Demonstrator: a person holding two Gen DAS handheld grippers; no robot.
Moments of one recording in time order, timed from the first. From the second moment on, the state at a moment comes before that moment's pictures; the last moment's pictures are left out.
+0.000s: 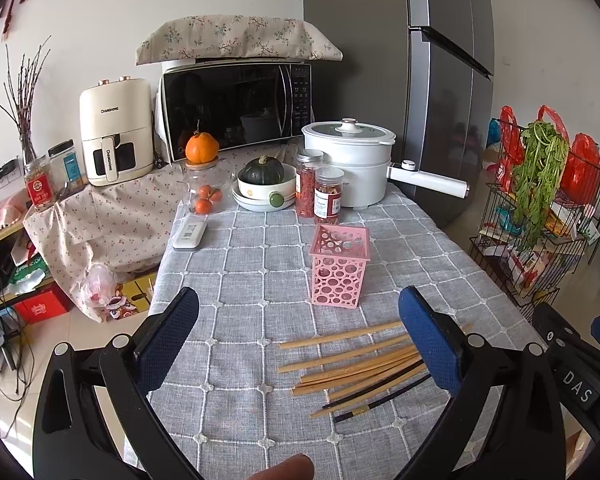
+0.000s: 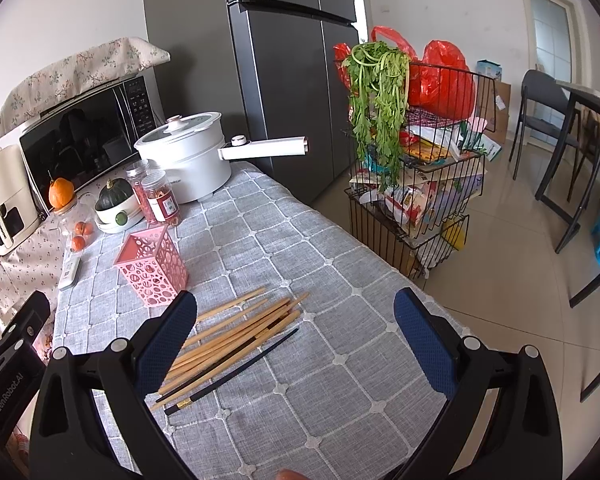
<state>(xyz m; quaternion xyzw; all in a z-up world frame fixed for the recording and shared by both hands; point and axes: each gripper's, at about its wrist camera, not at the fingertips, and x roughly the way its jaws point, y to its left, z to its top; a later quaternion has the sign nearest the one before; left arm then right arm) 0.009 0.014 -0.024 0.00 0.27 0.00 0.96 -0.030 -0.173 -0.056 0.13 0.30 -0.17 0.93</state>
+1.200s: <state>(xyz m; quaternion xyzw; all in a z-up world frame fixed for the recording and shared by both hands) 0.207 -0.160 -0.164 0.22 0.61 -0.25 0.72 0.003 -0.288 -0.144 0.52 0.47 -0.04 0.71</state>
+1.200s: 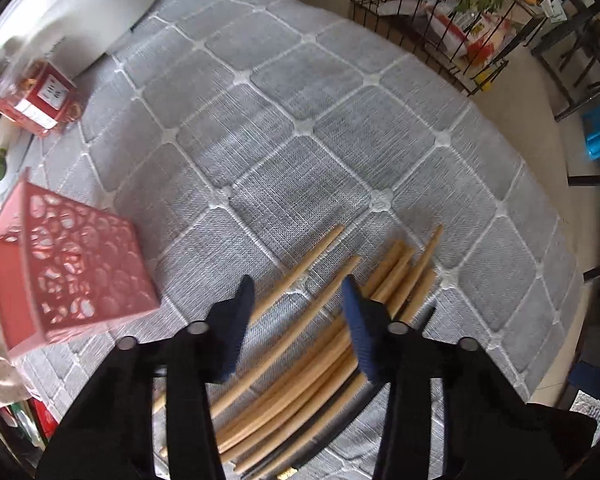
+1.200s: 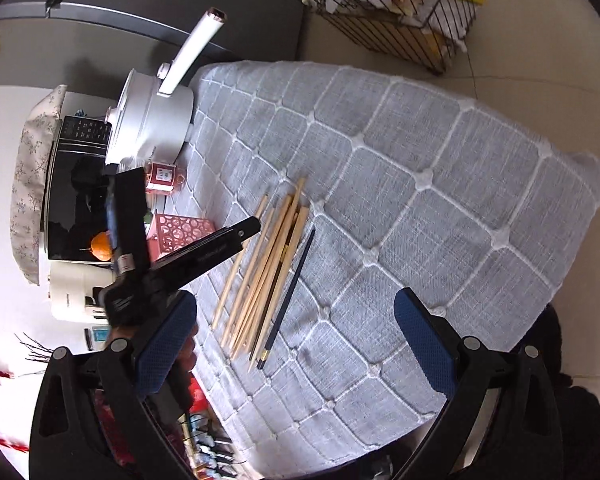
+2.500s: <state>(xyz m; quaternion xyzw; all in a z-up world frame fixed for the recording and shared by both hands) 0.034 0.016 0.034 0.03 0.30 -0.29 0.91 0.090 -0.224 -0.208 0.43 0.56 -0.10 0.70</state>
